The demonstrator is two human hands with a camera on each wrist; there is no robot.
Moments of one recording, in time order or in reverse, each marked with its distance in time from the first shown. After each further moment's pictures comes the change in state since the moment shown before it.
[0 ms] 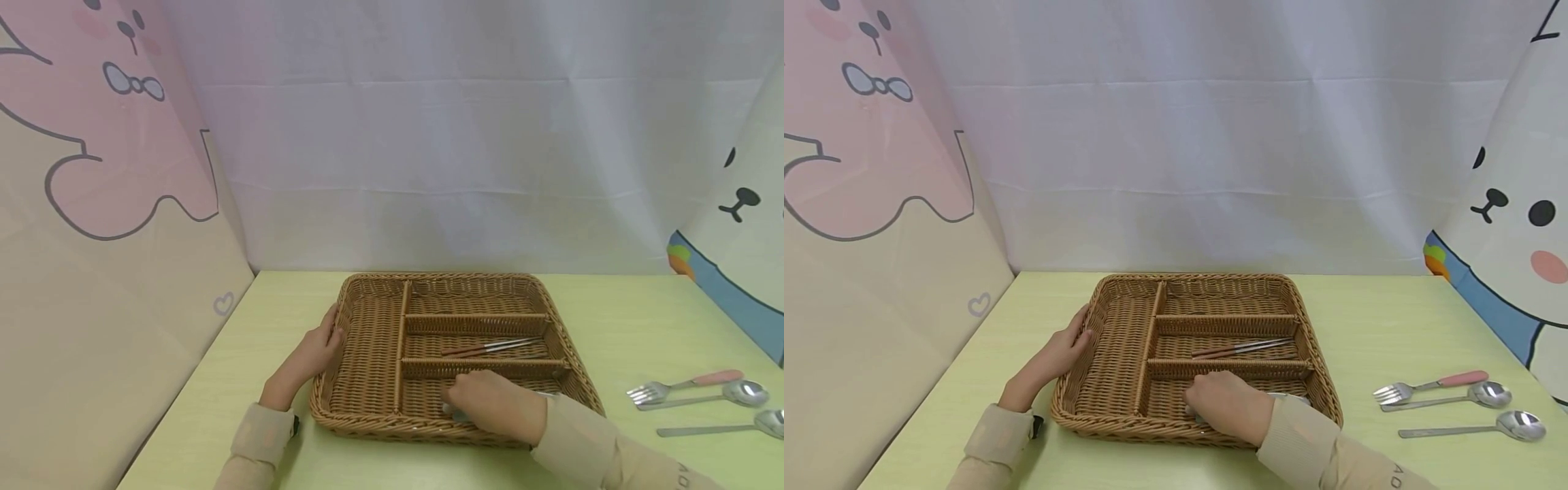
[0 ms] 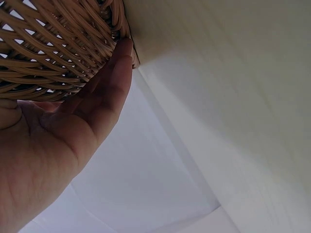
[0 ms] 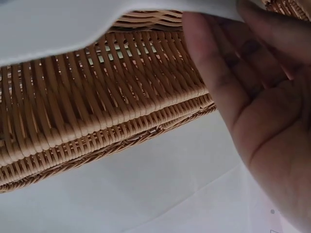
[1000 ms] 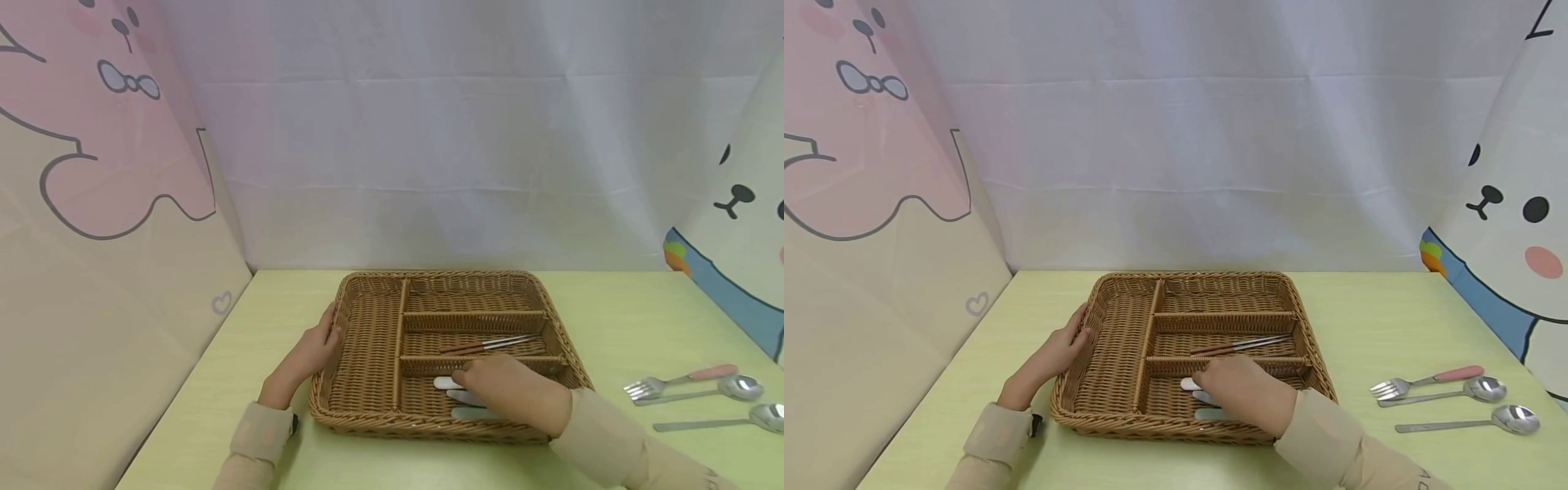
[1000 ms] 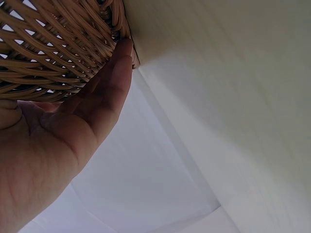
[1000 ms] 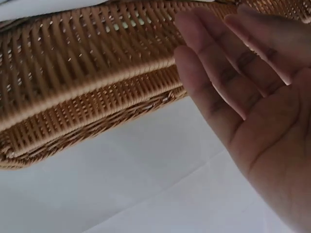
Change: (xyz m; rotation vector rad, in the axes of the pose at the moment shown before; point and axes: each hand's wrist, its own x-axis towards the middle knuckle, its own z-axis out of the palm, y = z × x) left_hand 0.000 0.002 -0.001 0.020 -0.002 -0.009; right_hand -0.014 0.009 -0.015 -0.137 -0.042 0.115
